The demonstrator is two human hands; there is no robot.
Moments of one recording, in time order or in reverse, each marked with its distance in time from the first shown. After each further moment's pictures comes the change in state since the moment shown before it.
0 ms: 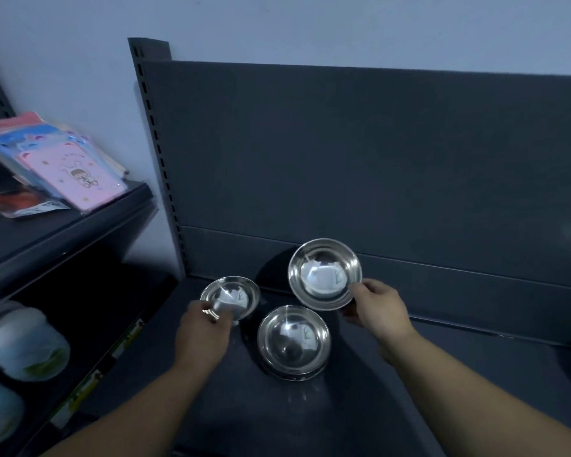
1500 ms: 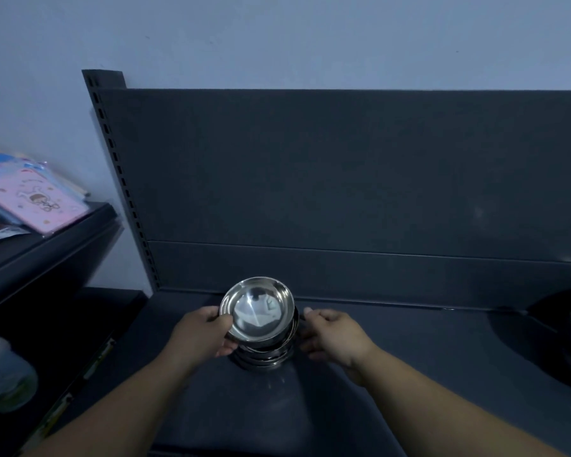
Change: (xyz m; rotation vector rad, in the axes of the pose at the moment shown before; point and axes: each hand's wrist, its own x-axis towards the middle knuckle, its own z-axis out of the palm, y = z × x) left_hand -0.055 0.059 -0.021 -0.268 -0.486 -0.063; right_hand -0.053 0.026 -0.014 -0.002 -0.263 0.129
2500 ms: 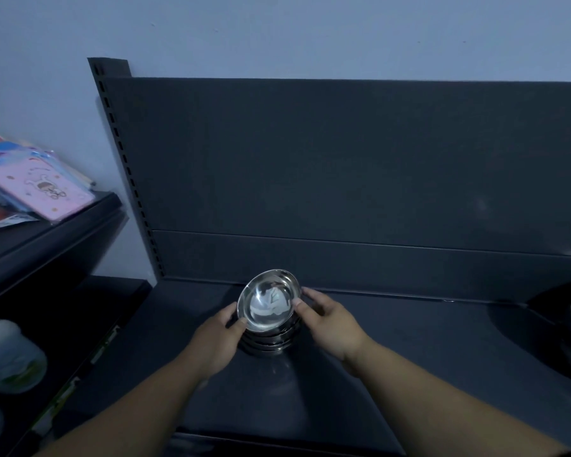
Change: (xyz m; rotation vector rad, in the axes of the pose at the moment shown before) left_hand 0.006 -0.036 0.008 0.243 -0.141 0.098; right_hand -0.004 0.003 0.008 -0.165 0.036 -0.159
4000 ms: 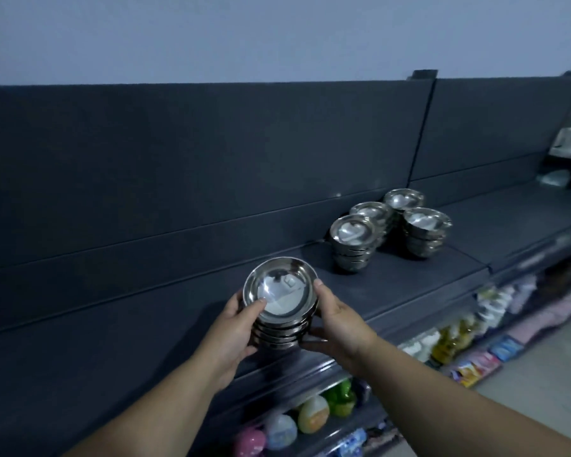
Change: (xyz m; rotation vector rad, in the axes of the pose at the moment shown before) left_hand -0.133 0.123 0.213 -0.443 -0.538 0.036; right_hand -0.211 0.075 -0.179 0.487 0.418 0.183
